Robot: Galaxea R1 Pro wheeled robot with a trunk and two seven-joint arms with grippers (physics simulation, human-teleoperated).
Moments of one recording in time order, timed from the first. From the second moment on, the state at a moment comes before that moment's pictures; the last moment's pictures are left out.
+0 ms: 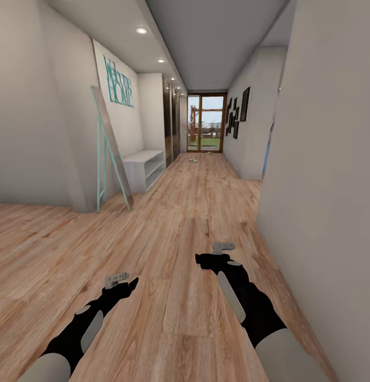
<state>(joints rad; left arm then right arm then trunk) -0.55 0.07 0.03 -0.61 0.29 0.01 -0.25 -0.62 0.12 0.27 -1.08 -0.28 0.56 -0.22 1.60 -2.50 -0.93</state>
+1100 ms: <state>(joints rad) -0.55 0.07 0.03 -0.61 0.29 0.01 -0.25 -0.62 0.12 0.27 -1.07 -0.28 0.56 -0.22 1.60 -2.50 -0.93</state>
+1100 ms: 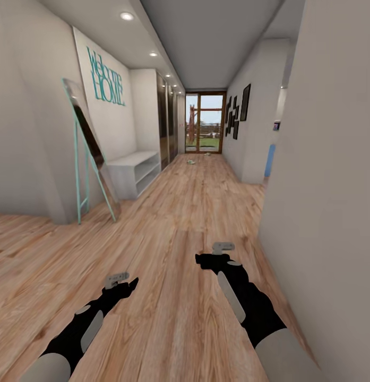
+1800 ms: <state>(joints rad) -0.55 0.07 0.03 -0.61 0.29 0.01 -0.25 -0.62 0.12 0.28 -1.07 -0.28 0.55 -0.22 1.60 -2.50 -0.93</state>
